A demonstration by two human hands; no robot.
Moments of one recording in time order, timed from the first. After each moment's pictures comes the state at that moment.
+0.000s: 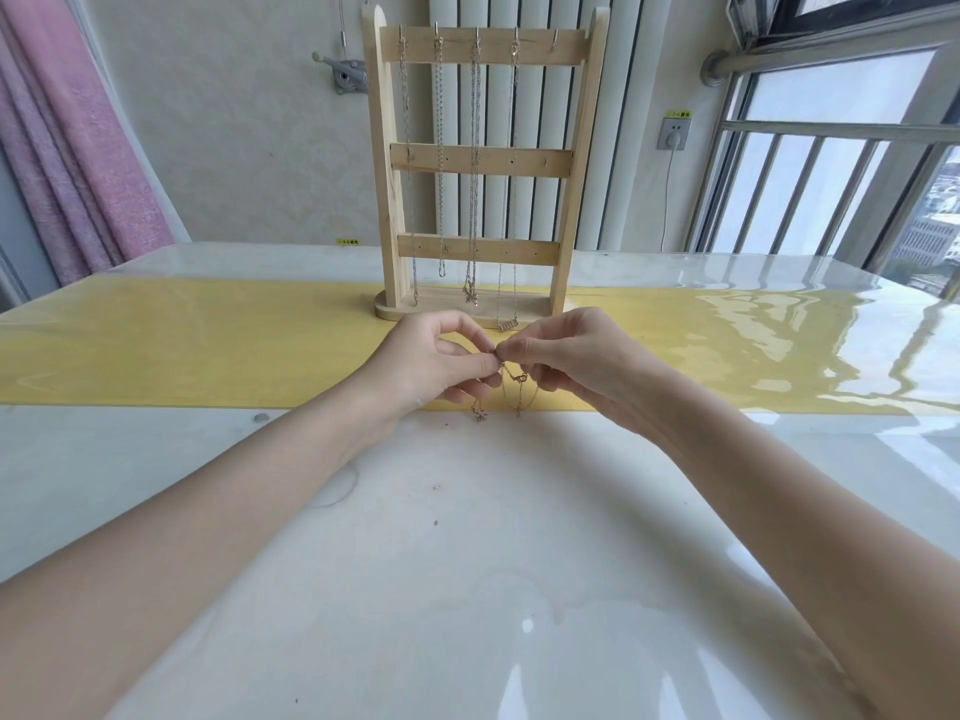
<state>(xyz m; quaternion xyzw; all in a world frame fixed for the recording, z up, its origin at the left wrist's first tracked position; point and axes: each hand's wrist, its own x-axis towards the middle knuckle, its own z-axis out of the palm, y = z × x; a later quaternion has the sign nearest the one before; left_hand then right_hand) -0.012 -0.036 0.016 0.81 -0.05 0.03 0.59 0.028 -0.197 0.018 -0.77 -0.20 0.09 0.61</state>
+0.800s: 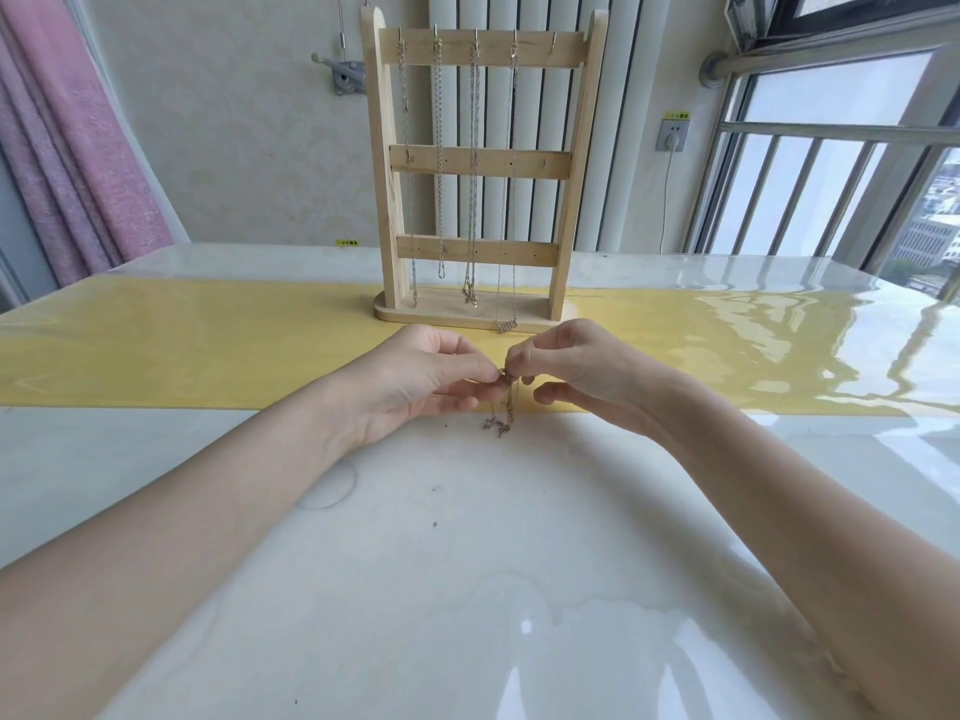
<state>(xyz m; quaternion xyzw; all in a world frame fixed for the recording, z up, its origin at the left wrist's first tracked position) -0.015 -0.034 0.021 0.75 -0.02 -0.08 0.66 0.031 -0.202 0.015 -0.77 -0.22 0.15 0.57</state>
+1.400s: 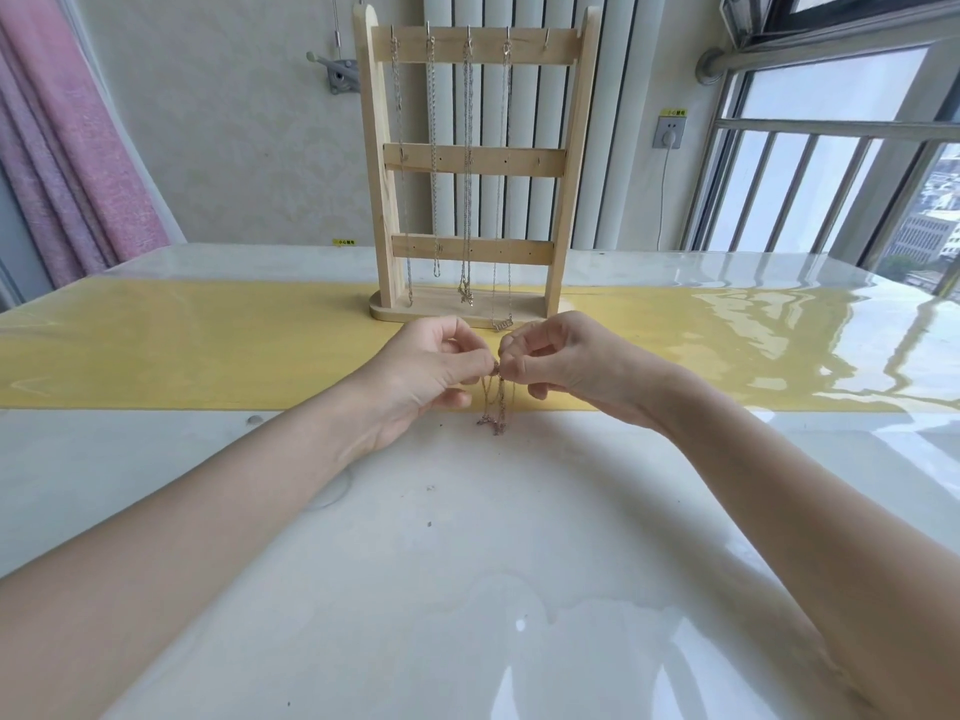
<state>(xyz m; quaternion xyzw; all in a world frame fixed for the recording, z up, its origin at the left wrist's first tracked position) -0.012 -0.044 0.017 0.74 -0.03 -0.01 0.67 0.031 -0.204 0.019 -0.79 -0.29 0.13 0.52</state>
